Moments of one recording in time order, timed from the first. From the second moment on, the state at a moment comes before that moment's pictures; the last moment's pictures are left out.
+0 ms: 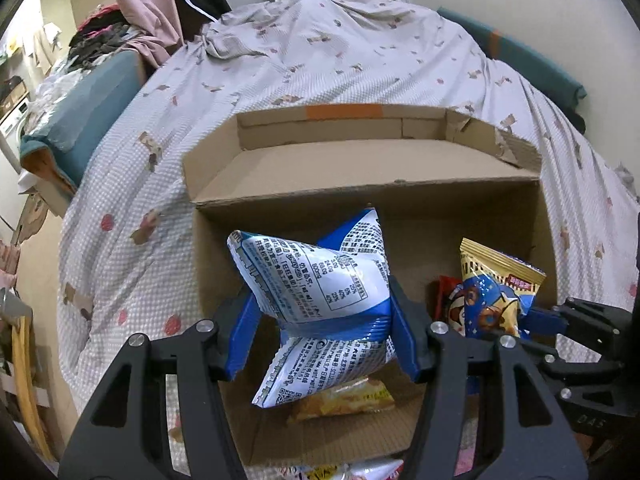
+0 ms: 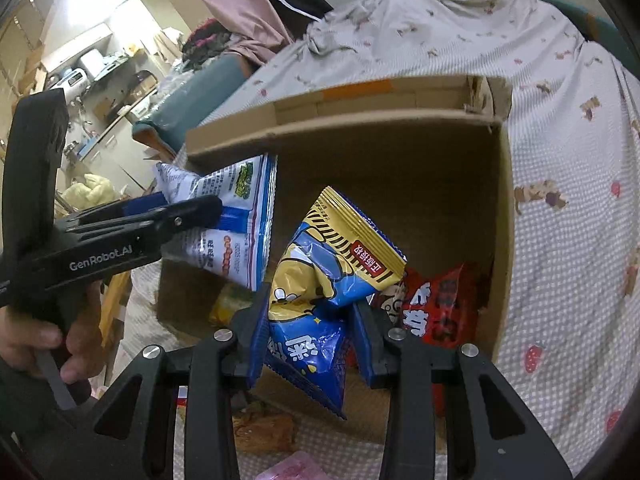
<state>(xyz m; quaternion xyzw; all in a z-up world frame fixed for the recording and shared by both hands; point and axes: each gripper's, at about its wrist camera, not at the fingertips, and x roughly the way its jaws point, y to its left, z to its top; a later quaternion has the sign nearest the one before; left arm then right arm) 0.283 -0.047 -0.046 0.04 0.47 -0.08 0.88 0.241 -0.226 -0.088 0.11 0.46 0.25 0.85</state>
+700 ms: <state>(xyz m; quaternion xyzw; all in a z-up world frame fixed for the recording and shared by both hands) 0.296 -0.041 -0.070 0.05 0.49 -0.05 0.87 0.252 -0.210 -0.104 0.11 0.48 0.25 0.83</state>
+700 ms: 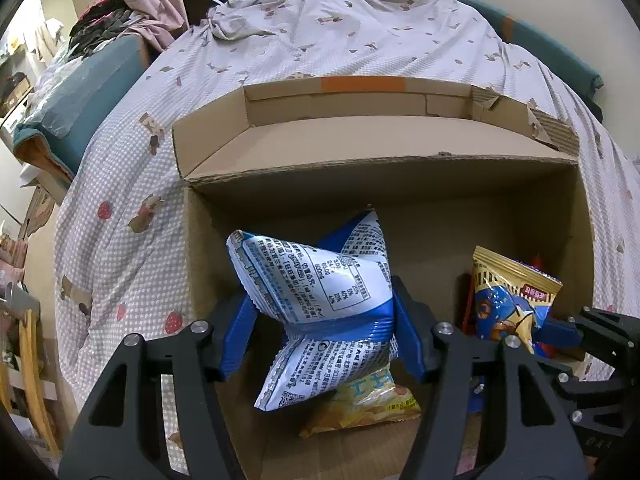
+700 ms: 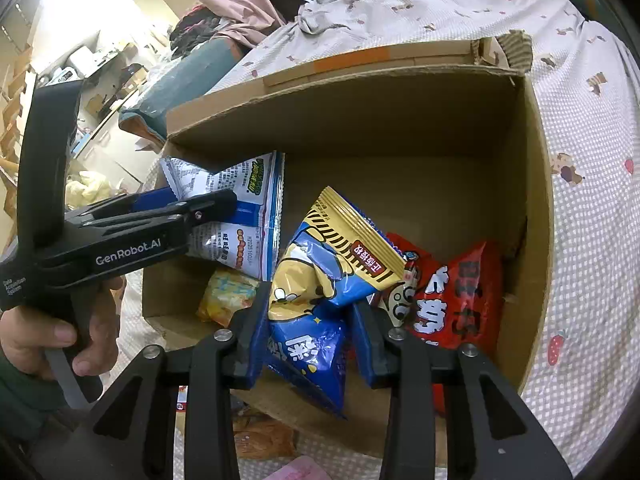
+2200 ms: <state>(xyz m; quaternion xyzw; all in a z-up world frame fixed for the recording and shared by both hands) 0.209 -0.032 0.000 0.04 0.43 0.02 0.90 0.200 -0.253 -0.037 0.16 0.42 0.24 0.86</state>
